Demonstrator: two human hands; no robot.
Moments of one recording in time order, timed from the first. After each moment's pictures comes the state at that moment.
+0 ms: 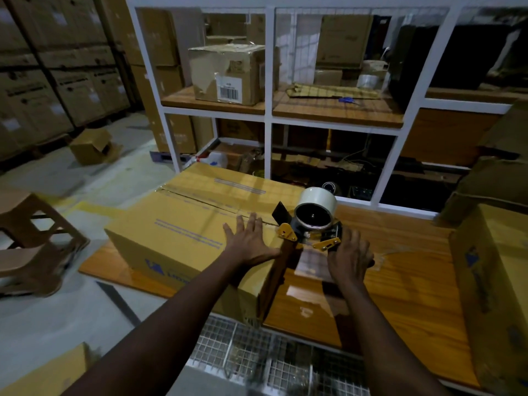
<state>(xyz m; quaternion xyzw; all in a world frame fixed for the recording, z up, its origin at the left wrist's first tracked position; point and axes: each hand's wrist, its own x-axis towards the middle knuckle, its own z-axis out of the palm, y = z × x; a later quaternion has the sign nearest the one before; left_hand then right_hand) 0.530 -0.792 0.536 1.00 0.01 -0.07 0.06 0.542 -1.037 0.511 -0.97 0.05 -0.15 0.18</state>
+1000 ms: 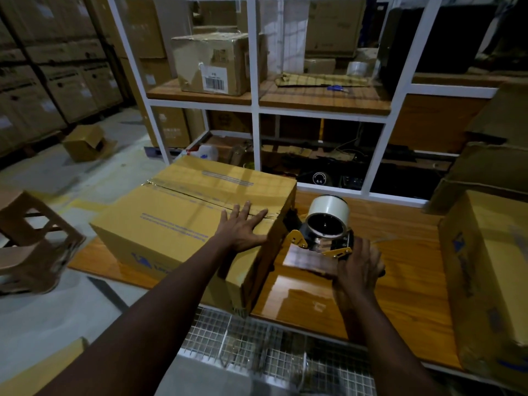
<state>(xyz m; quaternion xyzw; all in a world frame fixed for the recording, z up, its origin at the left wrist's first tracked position) 0.551 -0.793 0.533 1.00 -0.04 -0.08 0.02 0.516 -1.092 0.488 -0.96 0.07 -0.16 0.21</state>
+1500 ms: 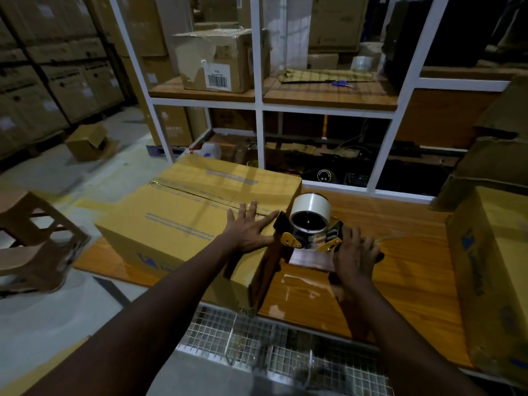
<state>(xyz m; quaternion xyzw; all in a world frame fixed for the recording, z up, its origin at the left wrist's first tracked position) 0.549 -0.793 0.530 0.99 -0.07 -0.08 0.00 0.529 -1.067 0.499 -0.99 0.03 -0.14 0.05</state>
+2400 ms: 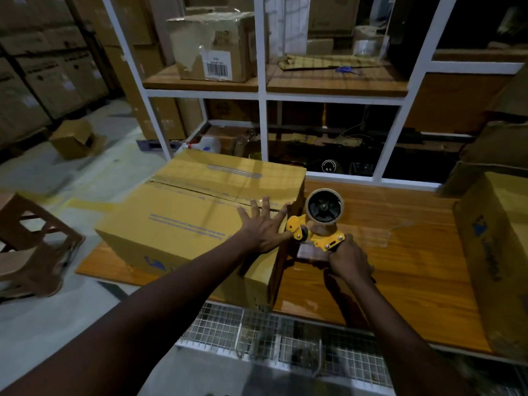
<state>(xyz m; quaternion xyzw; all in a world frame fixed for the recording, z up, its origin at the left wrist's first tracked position) 0.554 -0.798 0.528 0.99 -0.08 -0.09 -0.02 0.527 -1.022 0.496 -0.95 0.17 0.11 0.26</state>
